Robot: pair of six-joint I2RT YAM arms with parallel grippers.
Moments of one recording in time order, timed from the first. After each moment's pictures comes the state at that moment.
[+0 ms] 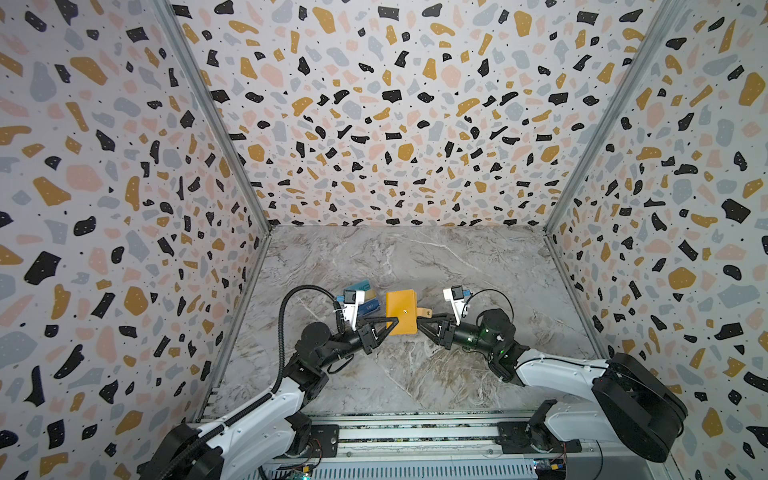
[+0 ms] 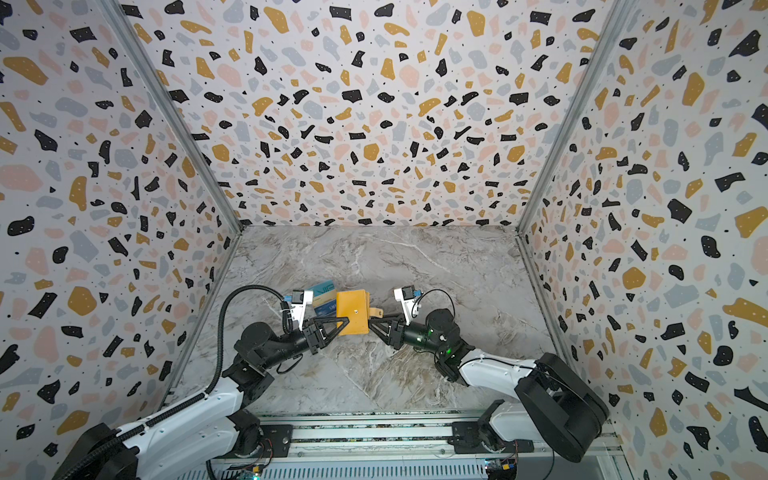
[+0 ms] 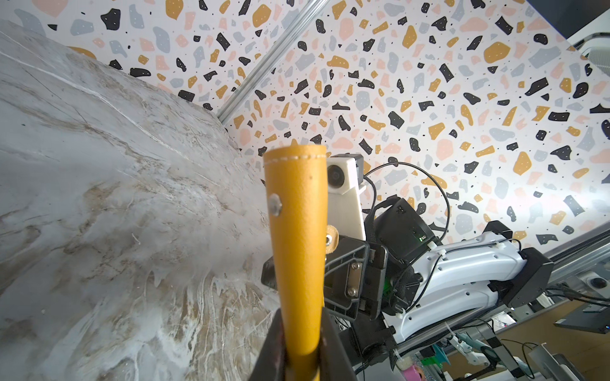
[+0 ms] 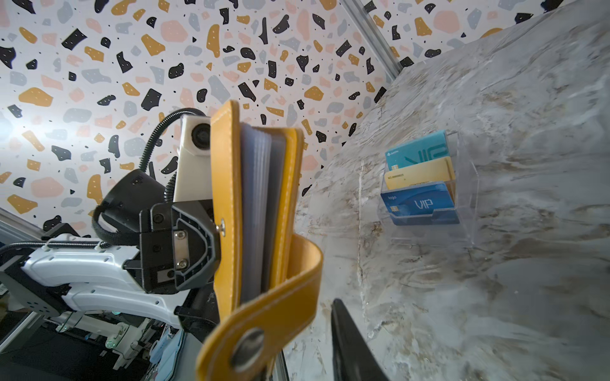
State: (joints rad) left arm -0.54 0.92 0.25 0.74 0.59 -0.88; right arm 0.73 1.32 0.41 0.90 -0.54 0.75
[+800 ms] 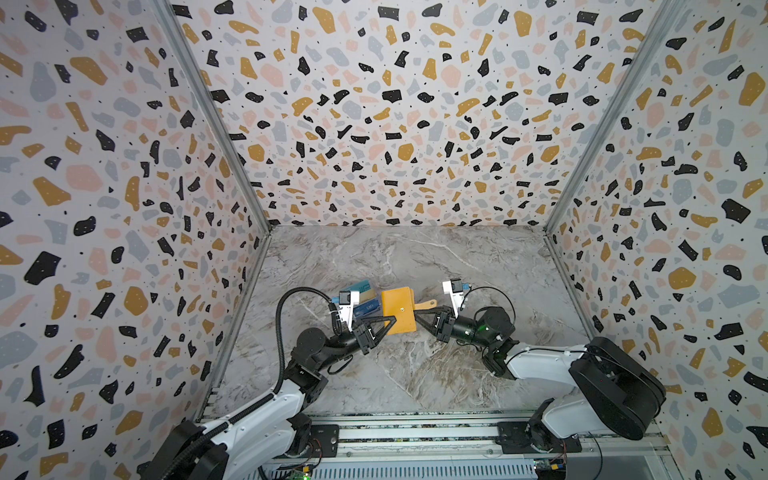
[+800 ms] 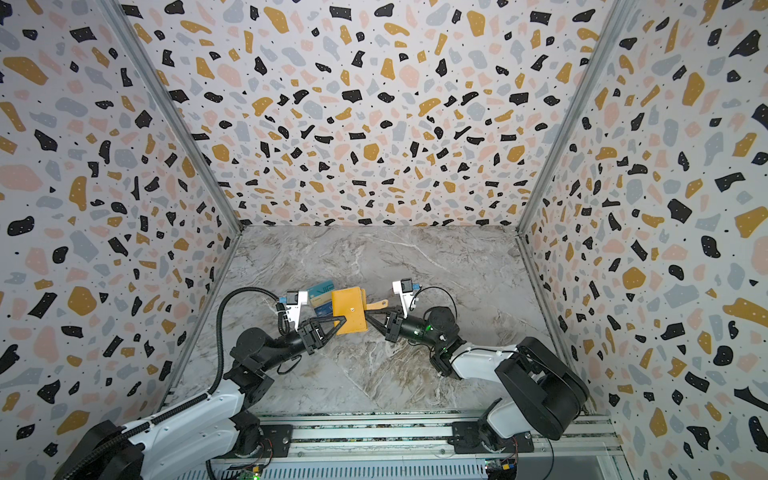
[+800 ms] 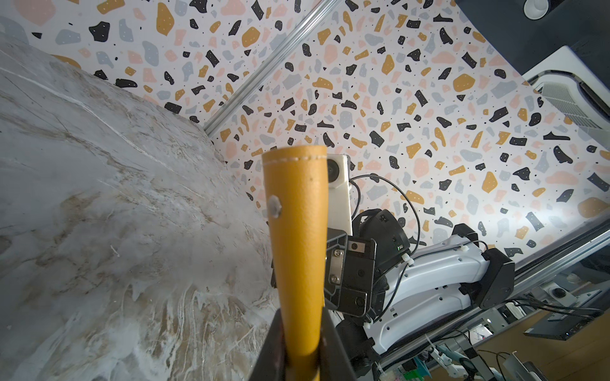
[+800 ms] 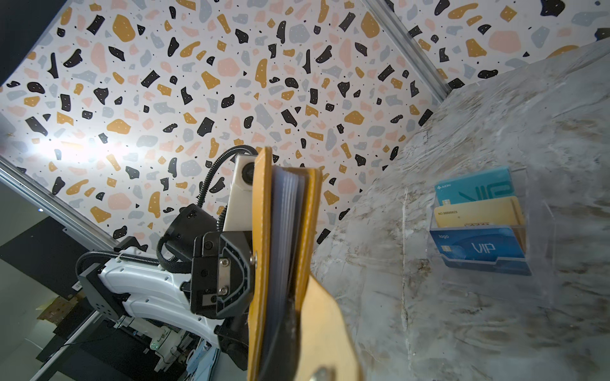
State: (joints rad) left arm -0.54 0.93 0.21 0.88 0.58 -0.96; right arm 0.73 1.44 0.44 1.18 -0.59 0.89
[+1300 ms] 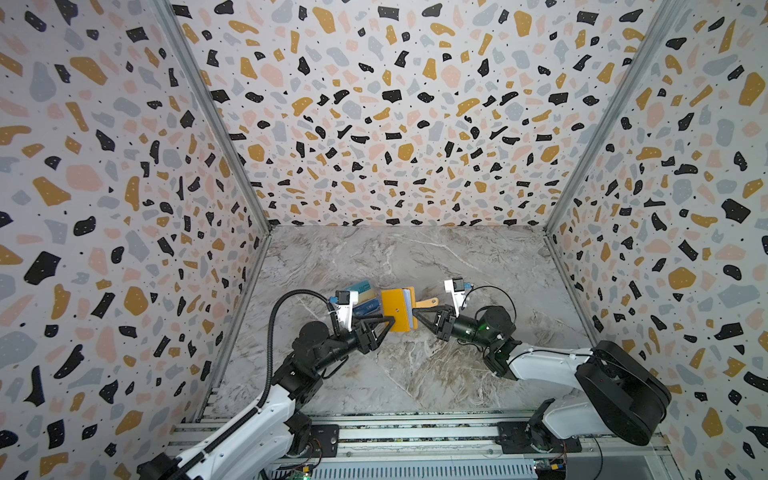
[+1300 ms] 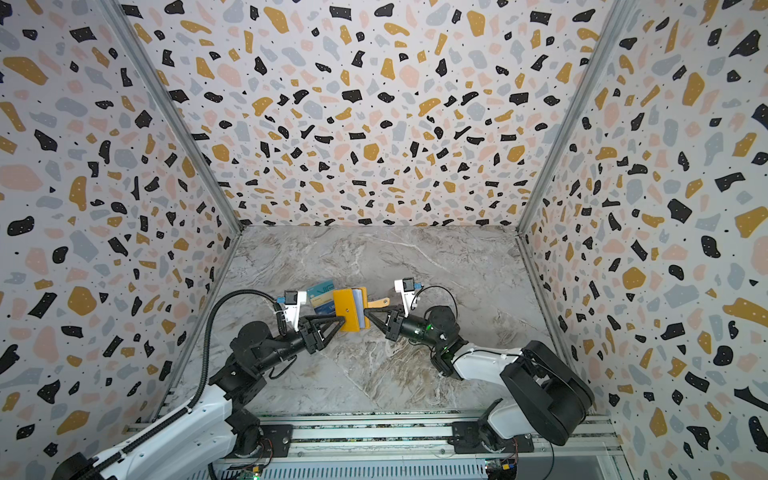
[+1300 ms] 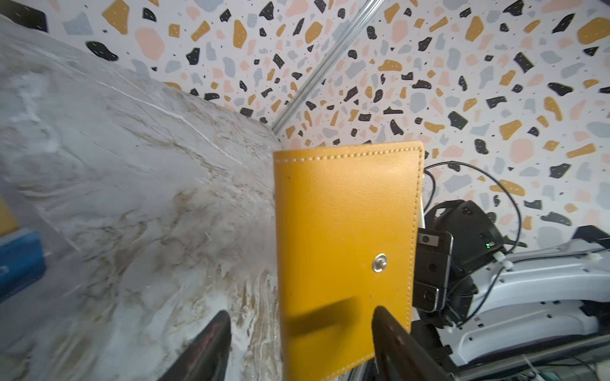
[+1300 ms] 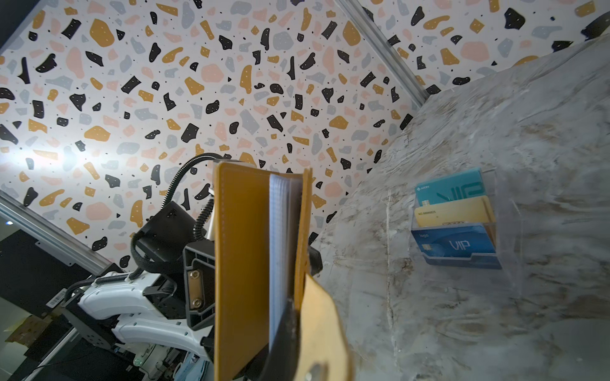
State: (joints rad) left arm -0.54 0.74 0.32 0.31 0.40 -0.68; right arm 0.72 1.38 0.44 1.06 -0.53 0.85
